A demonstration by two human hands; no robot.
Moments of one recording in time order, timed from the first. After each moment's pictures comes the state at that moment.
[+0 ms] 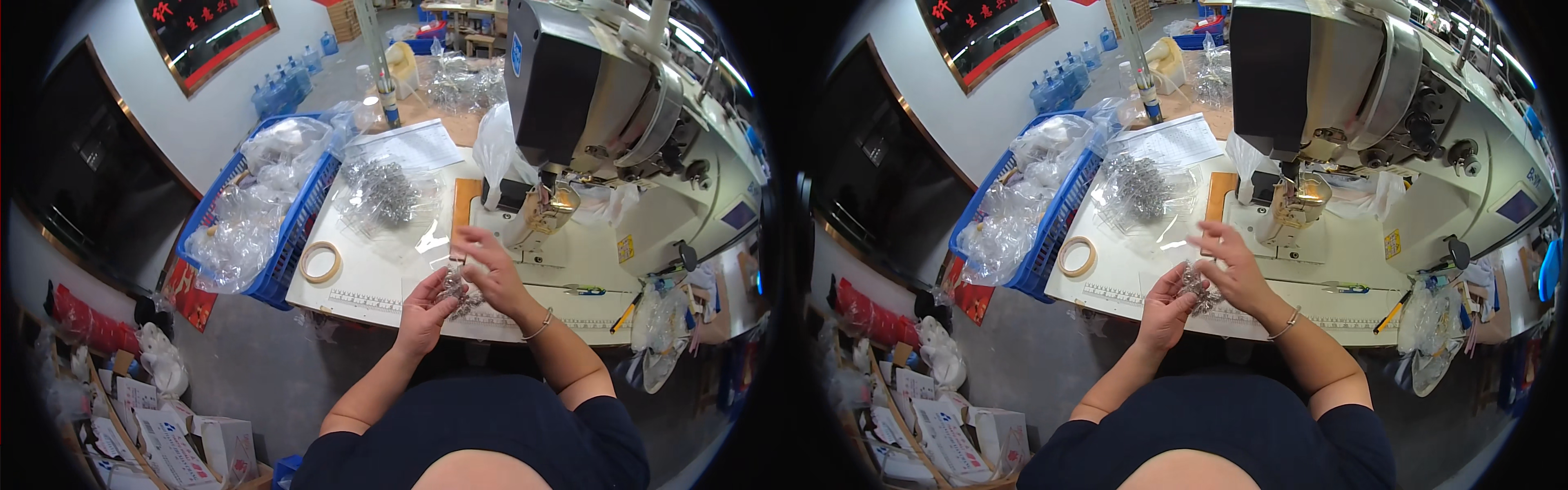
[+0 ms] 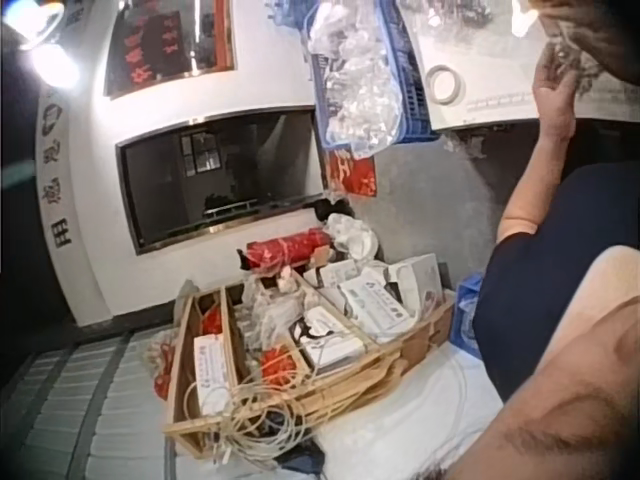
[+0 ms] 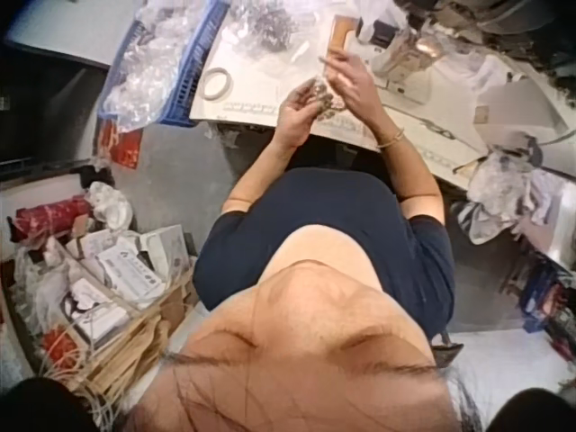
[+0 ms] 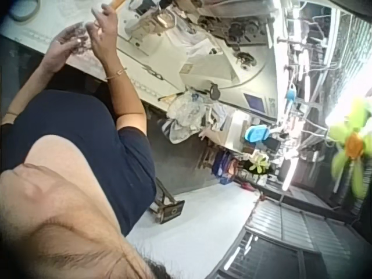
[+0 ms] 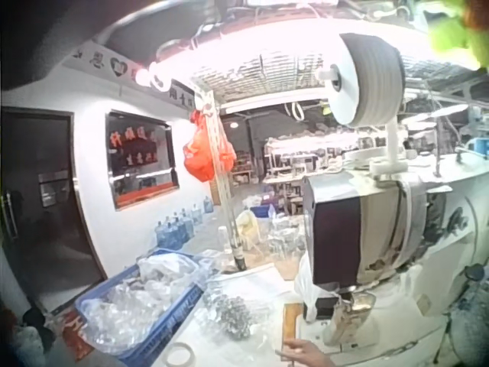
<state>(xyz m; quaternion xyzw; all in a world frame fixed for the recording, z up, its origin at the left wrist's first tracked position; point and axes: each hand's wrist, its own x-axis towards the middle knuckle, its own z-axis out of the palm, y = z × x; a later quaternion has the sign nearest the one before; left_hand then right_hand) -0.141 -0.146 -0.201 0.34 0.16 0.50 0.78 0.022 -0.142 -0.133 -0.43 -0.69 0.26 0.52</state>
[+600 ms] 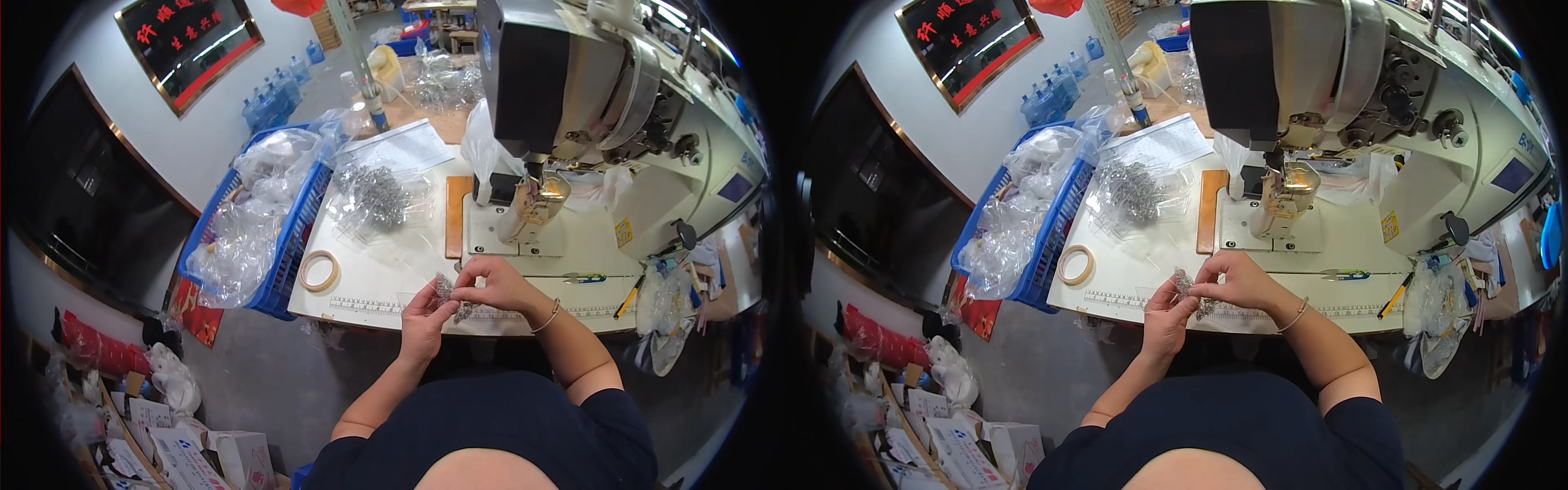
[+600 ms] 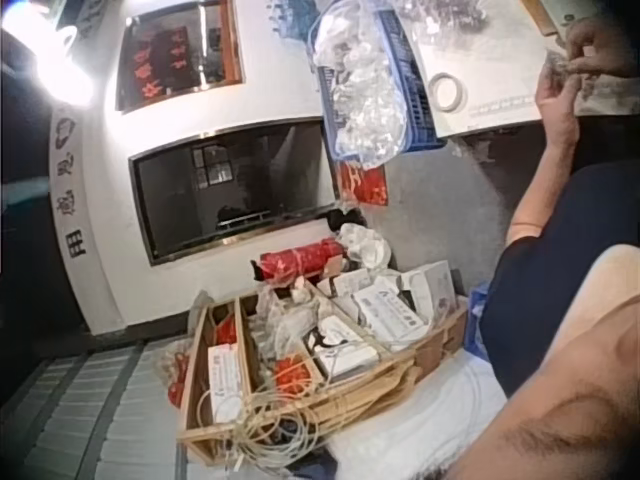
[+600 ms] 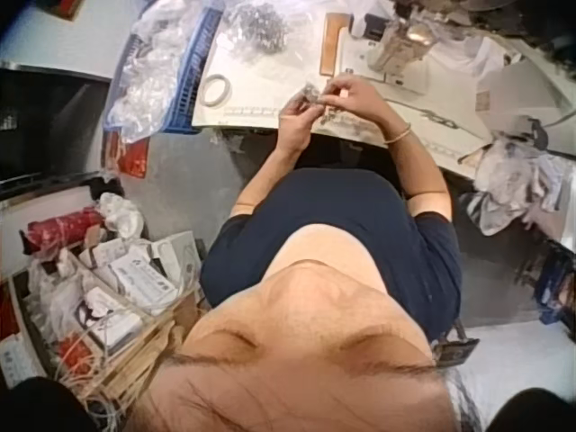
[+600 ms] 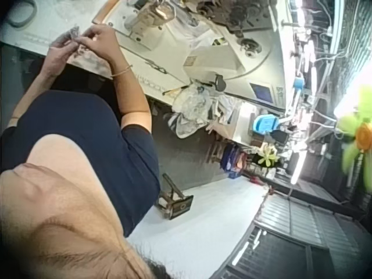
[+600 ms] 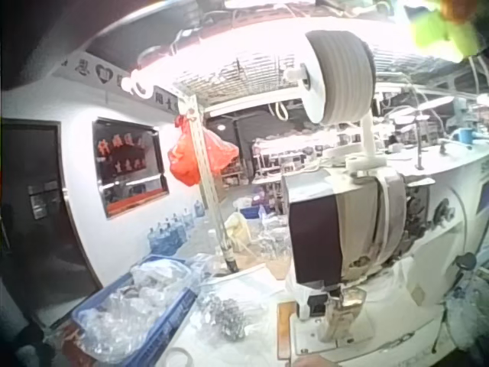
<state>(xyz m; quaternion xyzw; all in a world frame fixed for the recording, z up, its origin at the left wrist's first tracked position) -0.136 -0.160 -0.203 0.36 0.23 0.52 0.74 0.042 -0.152 -0.139 -0.47 -0.73 0.35 0.36</state>
